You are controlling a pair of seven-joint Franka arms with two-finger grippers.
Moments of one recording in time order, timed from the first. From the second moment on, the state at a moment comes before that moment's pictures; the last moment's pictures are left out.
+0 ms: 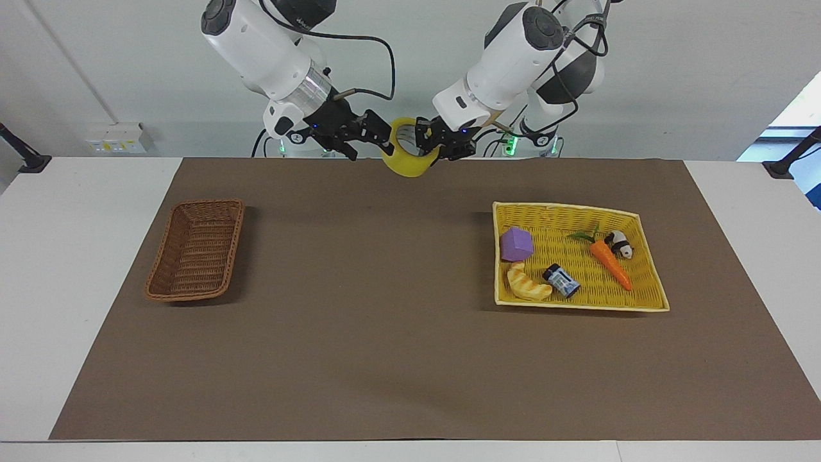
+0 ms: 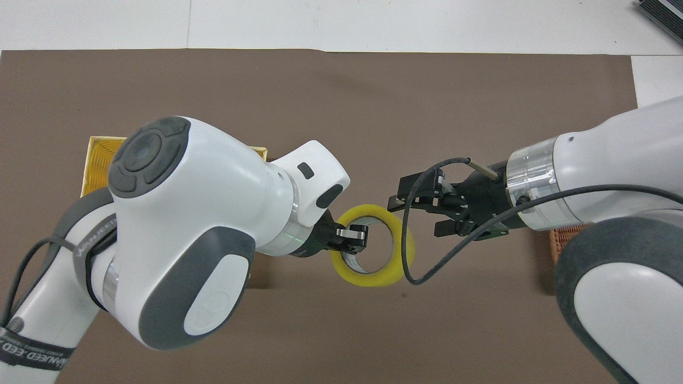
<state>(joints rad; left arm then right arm) -0.41 0.06 -0.24 -1.67 -0.48 1.81 -0.35 0.44 -0.06 -0.16 -1.77 0.63 1.75 0.52</state>
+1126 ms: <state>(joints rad) -0.44 0.08 -0.24 -1.71 -0.62 2.01 -0.34 0.34 -0.11 -0.18 -1.84 0.76 1.61 0.40</state>
